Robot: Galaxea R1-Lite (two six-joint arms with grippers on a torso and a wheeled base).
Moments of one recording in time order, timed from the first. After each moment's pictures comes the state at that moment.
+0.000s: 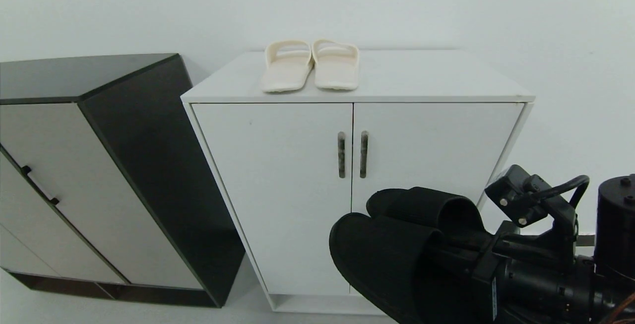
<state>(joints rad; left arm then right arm) 0.00 0.00 0.00 0.00 0.00 -0.01 0.85 1.38 -0.55 -0.53 -0.04 0.09</state>
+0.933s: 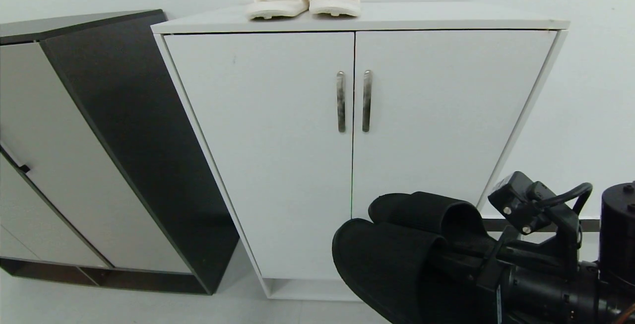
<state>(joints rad) -0.01 0.02 0.00 0.00 -0.02 0.01 0.85 1.37 -0.53 -0.54 -0.04 0.08</state>
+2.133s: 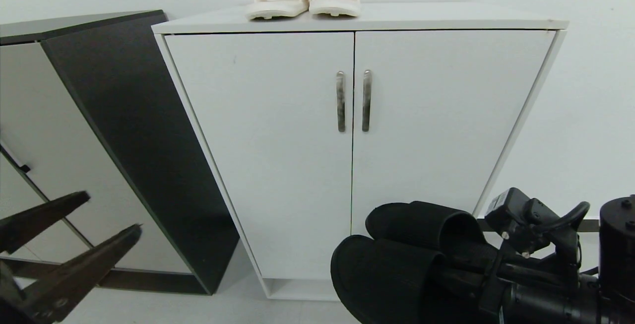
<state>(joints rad) -0.10 0.86 -0.32 -0.54 -0.36 -0.02 0.87 1.37 -0.49 -0.54 -0.02 0.03</state>
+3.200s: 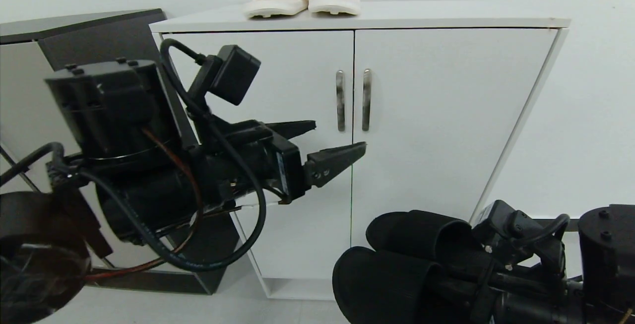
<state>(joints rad) -0.66 1.53 -0.86 -0.71 -0.27 -0.04 0.87 1.40 -0.47 -0.54 -0.03 0.00</state>
